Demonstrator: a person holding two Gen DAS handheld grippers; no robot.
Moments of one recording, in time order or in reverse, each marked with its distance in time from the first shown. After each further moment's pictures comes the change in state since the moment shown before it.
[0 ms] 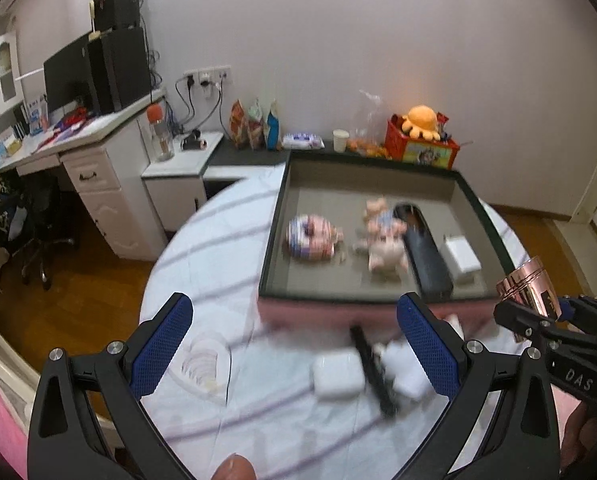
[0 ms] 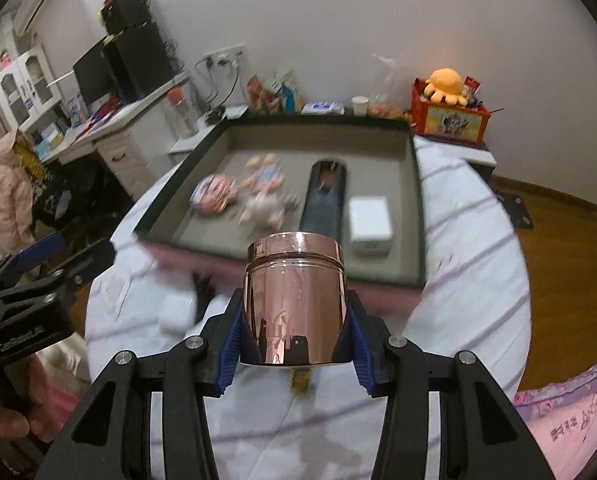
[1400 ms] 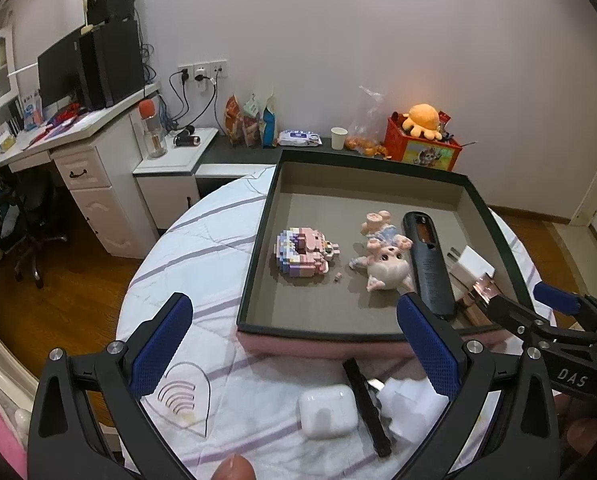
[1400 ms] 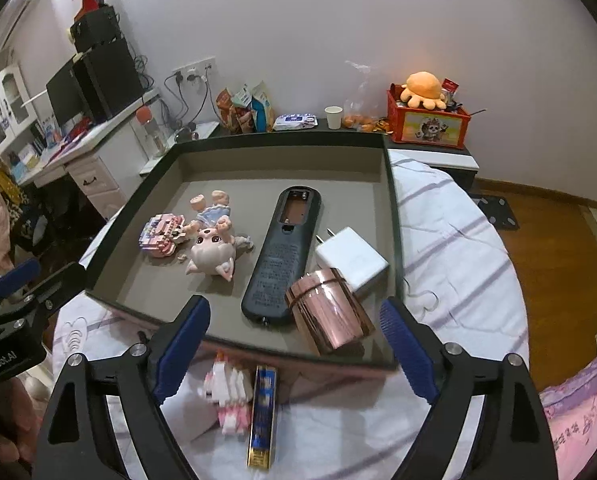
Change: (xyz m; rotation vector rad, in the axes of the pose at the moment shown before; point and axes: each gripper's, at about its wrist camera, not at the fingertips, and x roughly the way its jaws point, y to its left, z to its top) left arm 0.031 -0.005 0.011 -0.009 0.022 -0.018; right arm 0.031 -0.023 0.021 0.061 -0.036 -0.066
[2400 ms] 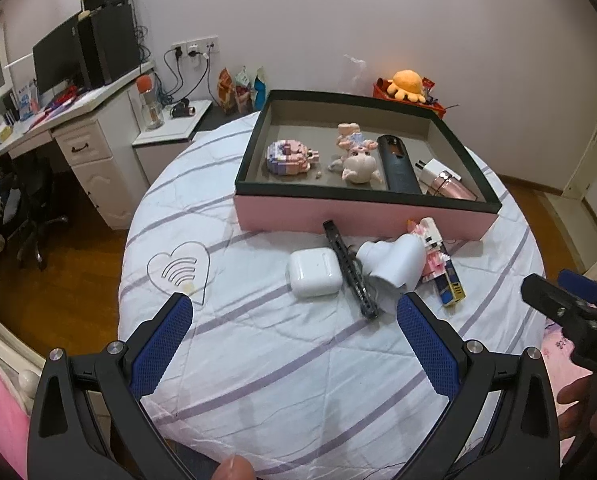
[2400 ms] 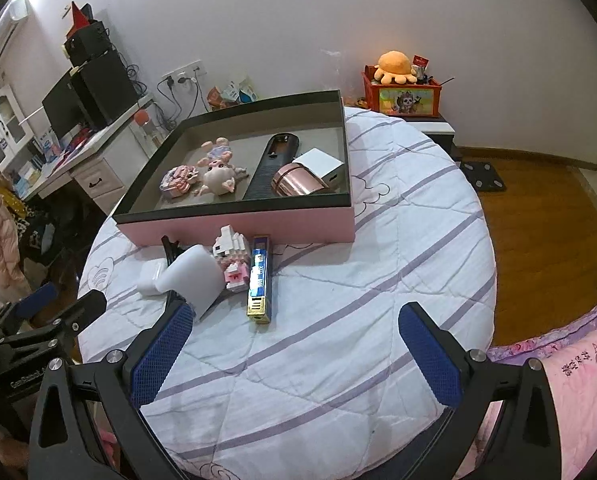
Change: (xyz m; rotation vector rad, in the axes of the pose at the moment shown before) left arm -0.053 -0.005 -0.086 0.028 0.093 -0.011; right arm -0.070 -0.013 -0.086 0.084 0.014 0.002
